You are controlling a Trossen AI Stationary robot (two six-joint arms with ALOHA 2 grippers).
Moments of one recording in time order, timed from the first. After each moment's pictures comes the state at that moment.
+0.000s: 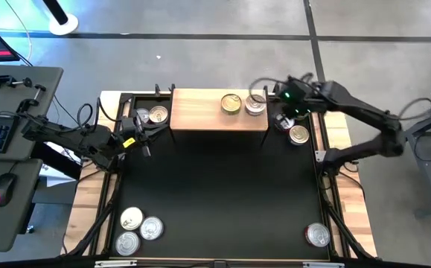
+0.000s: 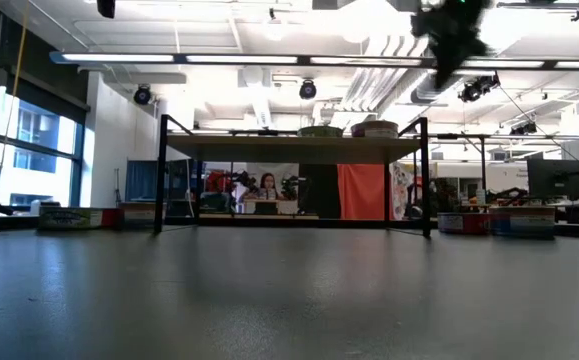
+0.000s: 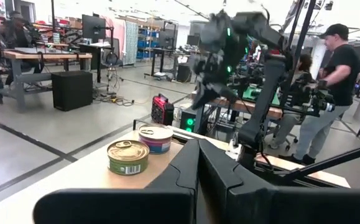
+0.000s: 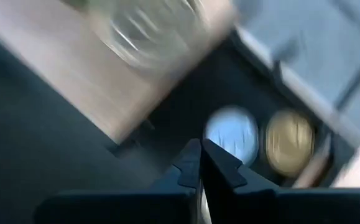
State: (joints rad) left arm -0.29 0.68 0.66 0.08 -0.72 -0.10; right arm -0.46 1.25 1.36 -1.30 0.25 0.38
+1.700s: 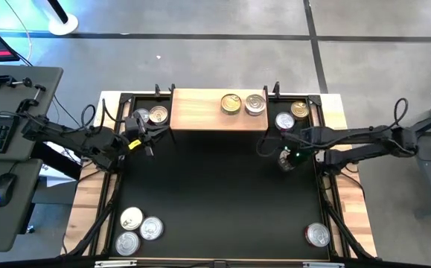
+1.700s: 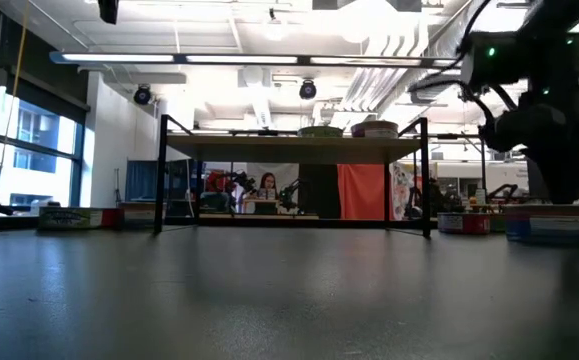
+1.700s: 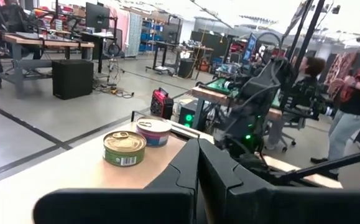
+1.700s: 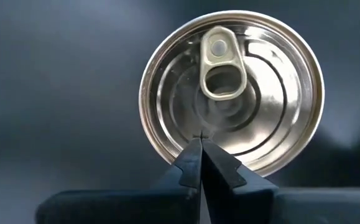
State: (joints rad) left arm -0.29 0.72 0.66 0.08 -0.73 -0.17; right arm -0.14 1.08 0.59 -0.96 -0.10 0.89
